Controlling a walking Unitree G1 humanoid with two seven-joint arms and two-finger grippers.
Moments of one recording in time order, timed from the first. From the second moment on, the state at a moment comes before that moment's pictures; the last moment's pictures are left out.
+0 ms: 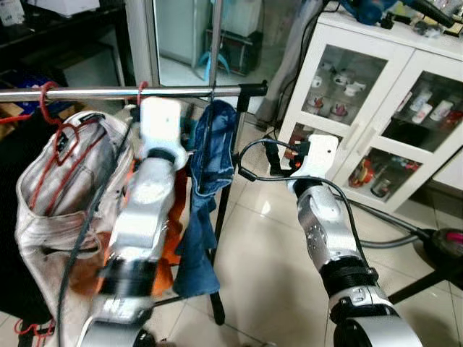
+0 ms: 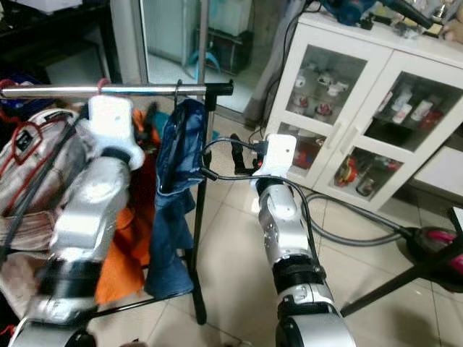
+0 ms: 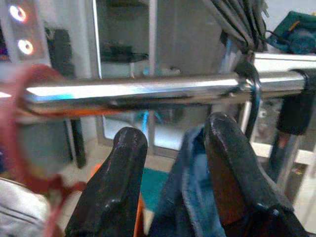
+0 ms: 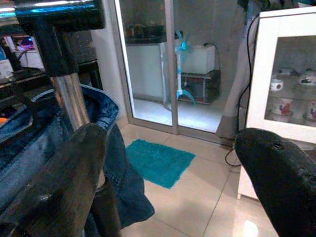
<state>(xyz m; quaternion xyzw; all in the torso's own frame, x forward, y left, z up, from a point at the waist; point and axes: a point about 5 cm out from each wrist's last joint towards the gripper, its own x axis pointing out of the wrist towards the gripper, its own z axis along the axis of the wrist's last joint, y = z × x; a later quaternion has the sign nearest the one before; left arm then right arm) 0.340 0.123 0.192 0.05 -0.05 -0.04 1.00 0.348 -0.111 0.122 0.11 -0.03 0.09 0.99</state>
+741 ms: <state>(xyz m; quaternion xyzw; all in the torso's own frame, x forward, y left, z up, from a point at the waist) 0.372 0.103 0.181 0.08 0.00 -0.07 0.99 0.343 -0.112 0.113 0.11 -0.01 0.09 0.99</state>
